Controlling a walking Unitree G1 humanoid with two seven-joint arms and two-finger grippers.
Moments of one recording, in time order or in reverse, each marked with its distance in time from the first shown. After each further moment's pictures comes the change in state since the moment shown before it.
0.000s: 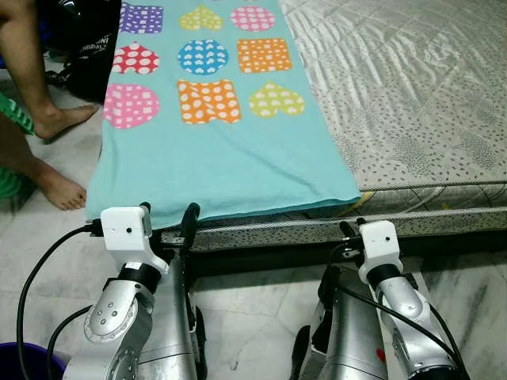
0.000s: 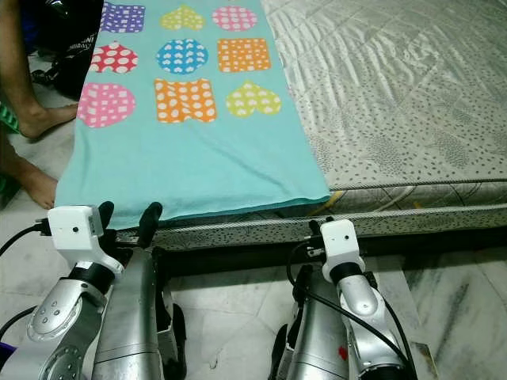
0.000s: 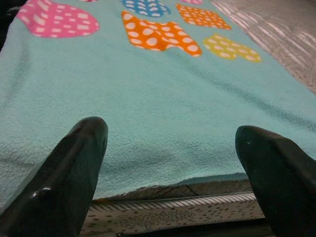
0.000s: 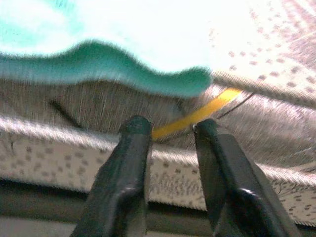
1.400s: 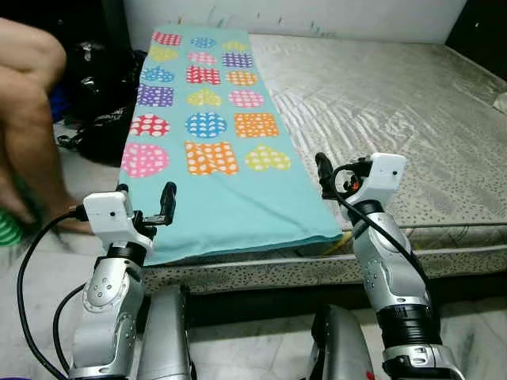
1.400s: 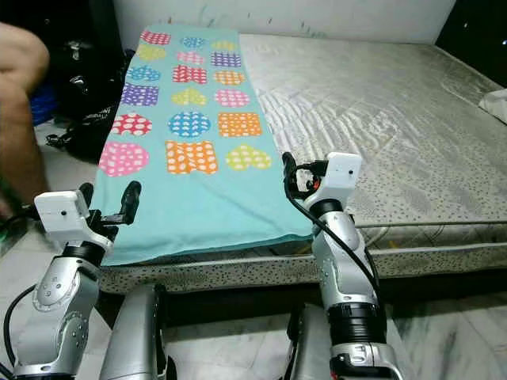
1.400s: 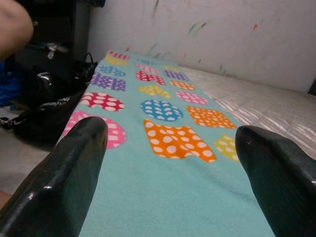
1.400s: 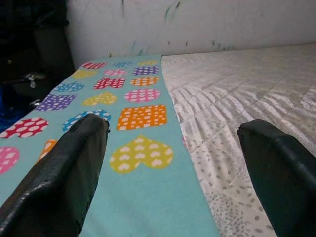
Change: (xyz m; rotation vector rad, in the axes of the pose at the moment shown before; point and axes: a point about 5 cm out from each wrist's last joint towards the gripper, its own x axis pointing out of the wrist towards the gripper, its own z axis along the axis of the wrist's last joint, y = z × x) left arm 0.036 0.038 -0.006 0.041 -0.134 0.089; right arm 0.054 0.018 0.083 0.391 -0.165 0.001
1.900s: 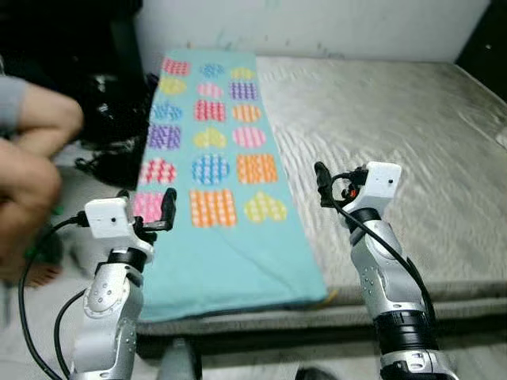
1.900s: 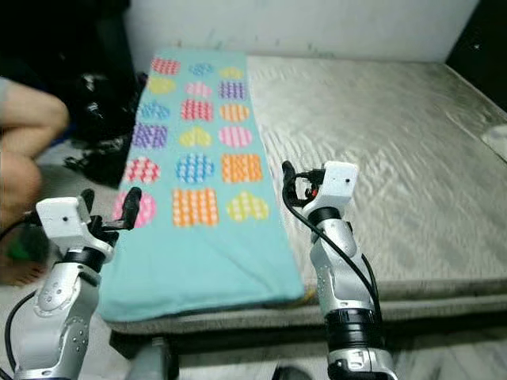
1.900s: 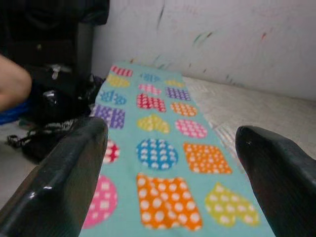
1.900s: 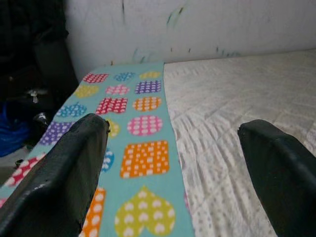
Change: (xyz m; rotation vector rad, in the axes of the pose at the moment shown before) left arm -0.004 -0.002 -0.007 -0.011 0.019 -0.013; right arm -0.006 -0.002 -0.012 -0.013 0.028 -0.032
